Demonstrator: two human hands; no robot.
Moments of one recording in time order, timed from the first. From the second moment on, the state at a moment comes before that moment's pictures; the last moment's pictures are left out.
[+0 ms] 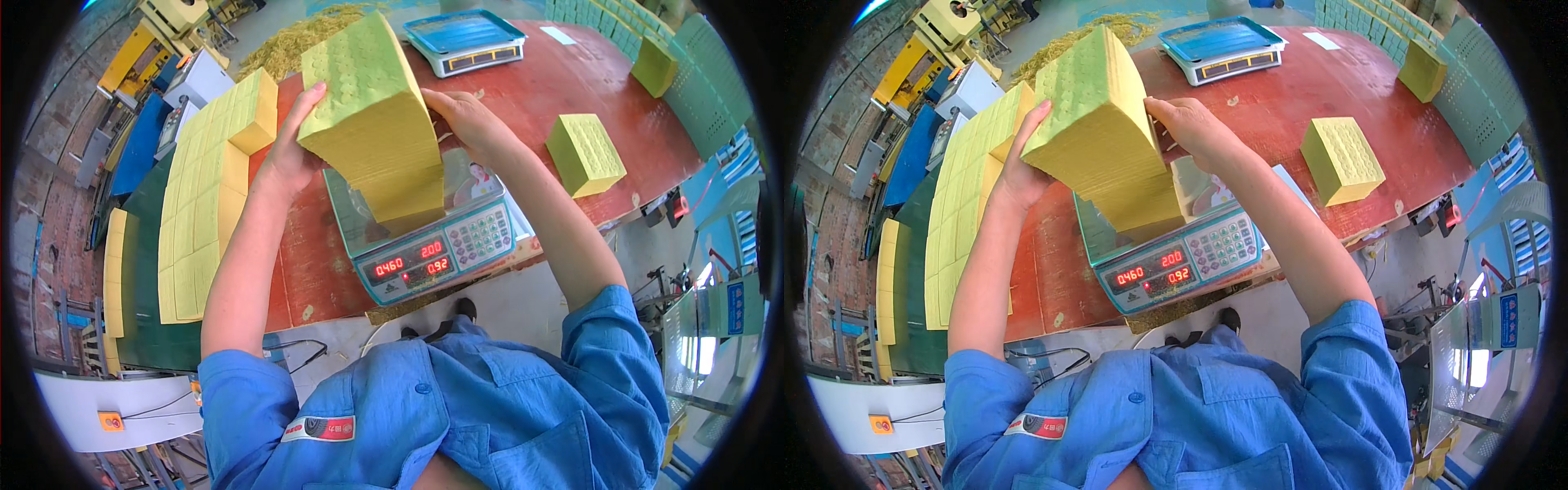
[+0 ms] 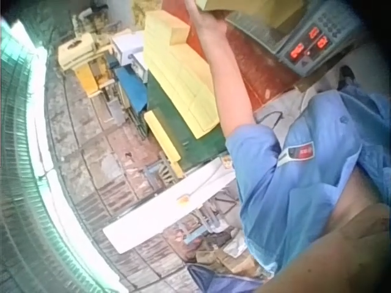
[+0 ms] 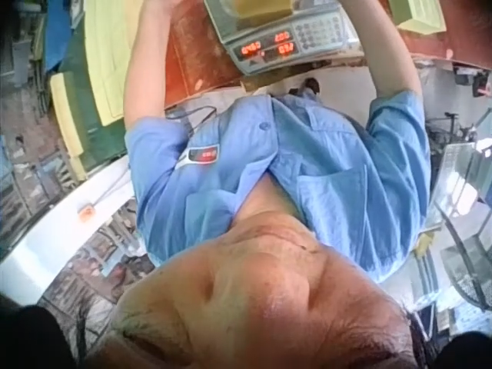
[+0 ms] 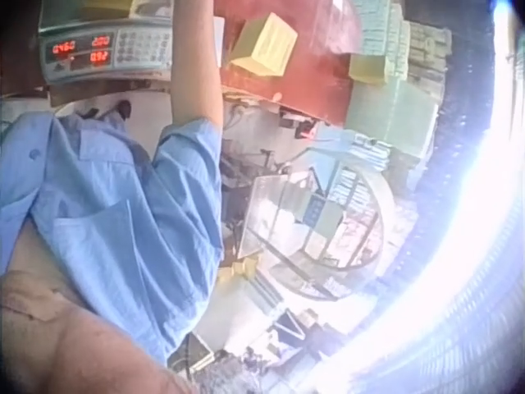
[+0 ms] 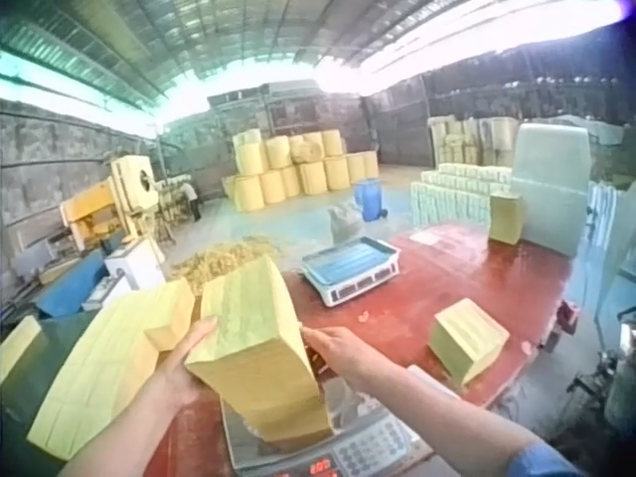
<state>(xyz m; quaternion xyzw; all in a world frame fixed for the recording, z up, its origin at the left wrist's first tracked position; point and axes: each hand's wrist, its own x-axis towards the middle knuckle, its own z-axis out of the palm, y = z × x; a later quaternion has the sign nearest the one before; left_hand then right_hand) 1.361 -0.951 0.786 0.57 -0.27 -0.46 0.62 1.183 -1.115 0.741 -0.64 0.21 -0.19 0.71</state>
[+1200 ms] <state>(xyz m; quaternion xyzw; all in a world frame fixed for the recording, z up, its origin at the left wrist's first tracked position) 1.361 -0.987 0.661 0.42 -0.19 -0.36 0.81 1.242 -1.124 0.654 -0.52 0.14 -0.32 0.78</state>
